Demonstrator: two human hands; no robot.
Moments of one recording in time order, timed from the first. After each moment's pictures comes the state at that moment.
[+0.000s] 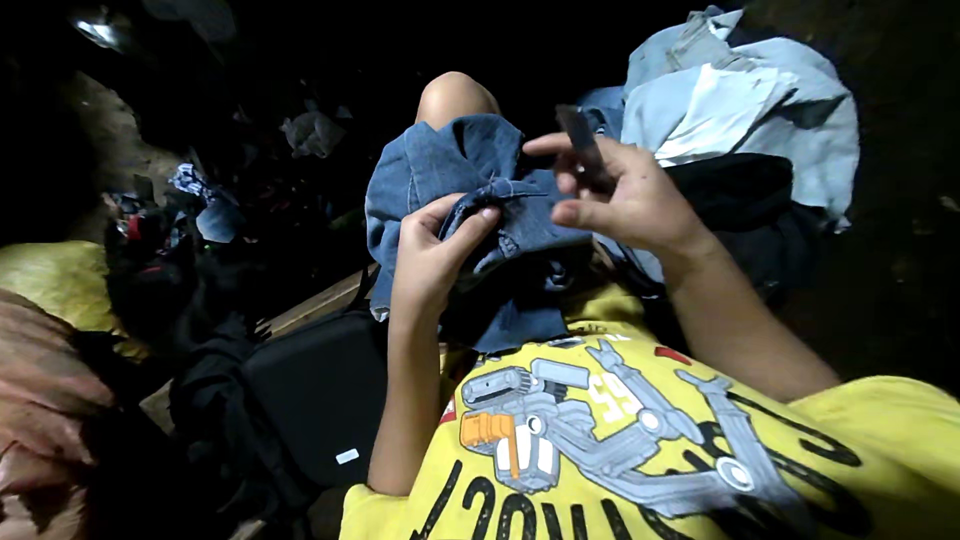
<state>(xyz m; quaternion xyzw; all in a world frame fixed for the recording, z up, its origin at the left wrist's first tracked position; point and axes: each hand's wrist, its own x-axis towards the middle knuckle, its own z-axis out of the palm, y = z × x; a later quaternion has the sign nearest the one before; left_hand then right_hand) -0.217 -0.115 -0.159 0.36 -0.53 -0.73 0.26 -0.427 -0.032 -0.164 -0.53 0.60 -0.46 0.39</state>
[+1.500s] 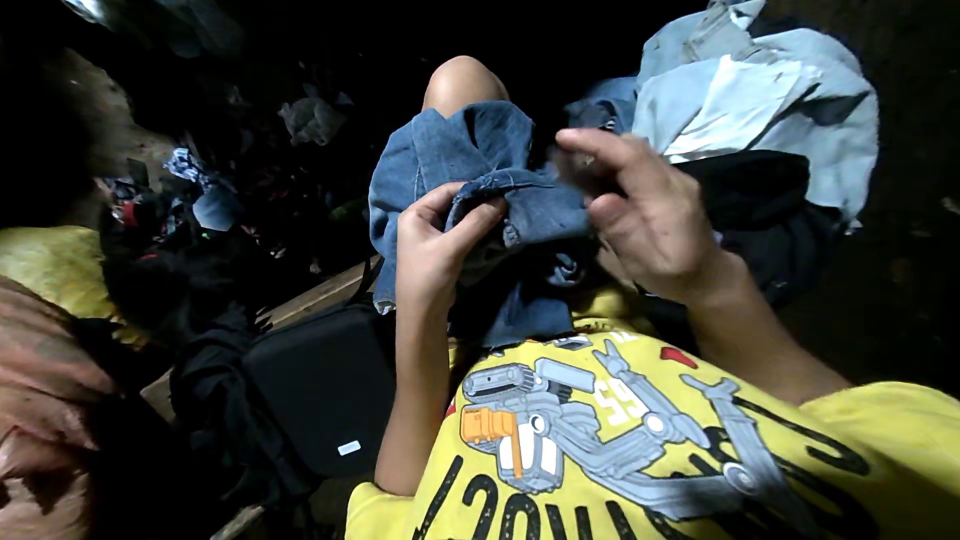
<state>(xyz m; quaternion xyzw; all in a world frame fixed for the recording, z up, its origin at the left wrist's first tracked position) -0.224 -0.117 -0.156 0.40 -0.46 -0.73 0.30 -0.408 -0.019 -0.141 -0.66 0.65 -0.34 0.18</state>
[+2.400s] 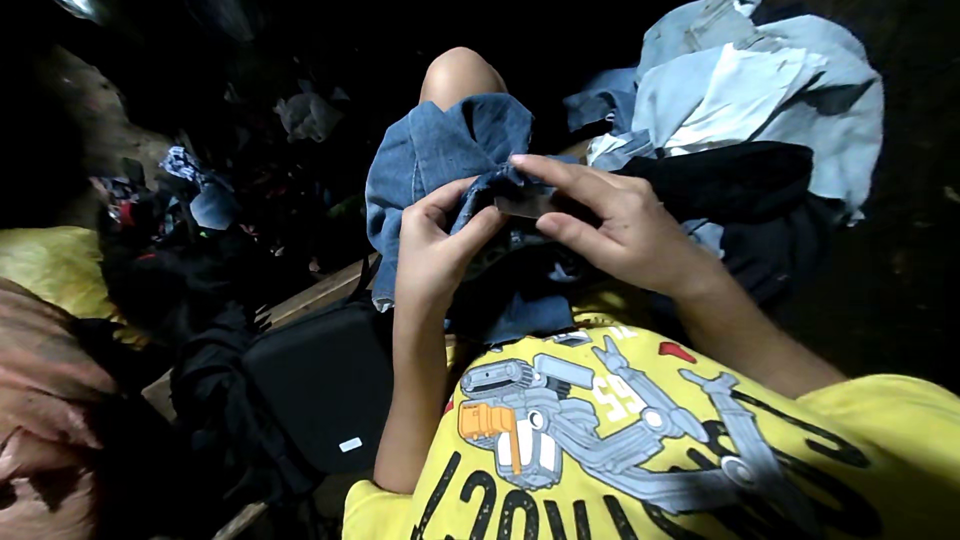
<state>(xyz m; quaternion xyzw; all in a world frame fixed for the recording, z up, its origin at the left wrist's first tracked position) -0.221 -0.117 -0.158 0.36 -0.53 -0.72 0.28 -0.402 -0.019 -0.154 -0.64 0.65 -0.32 0.27</state>
